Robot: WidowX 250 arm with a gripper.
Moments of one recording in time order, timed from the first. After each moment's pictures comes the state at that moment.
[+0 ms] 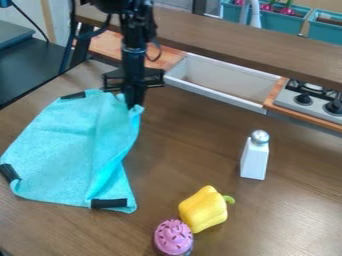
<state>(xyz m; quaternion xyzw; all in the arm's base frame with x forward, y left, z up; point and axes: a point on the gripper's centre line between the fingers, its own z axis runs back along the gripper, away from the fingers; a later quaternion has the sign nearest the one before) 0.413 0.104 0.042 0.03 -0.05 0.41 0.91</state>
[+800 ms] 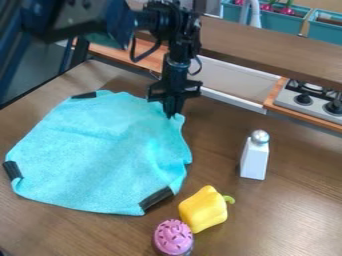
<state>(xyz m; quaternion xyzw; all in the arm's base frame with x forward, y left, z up) 0.465 0.064 0.004 0.05 -0.04 0.44 0.90</state>
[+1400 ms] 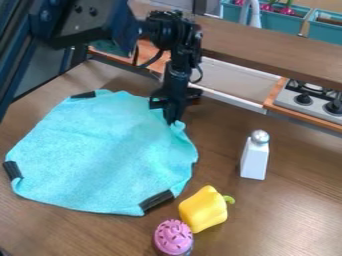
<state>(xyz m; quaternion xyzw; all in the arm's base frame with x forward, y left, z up) 0.467 0.062 -0.011 0.05 -0.05 0.43 0.90</state>
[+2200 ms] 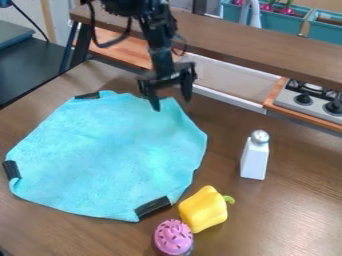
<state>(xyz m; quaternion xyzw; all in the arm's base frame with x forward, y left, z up) 0.454 0.066 0.047 -0.09 -0.10 0.39 0.91</state>
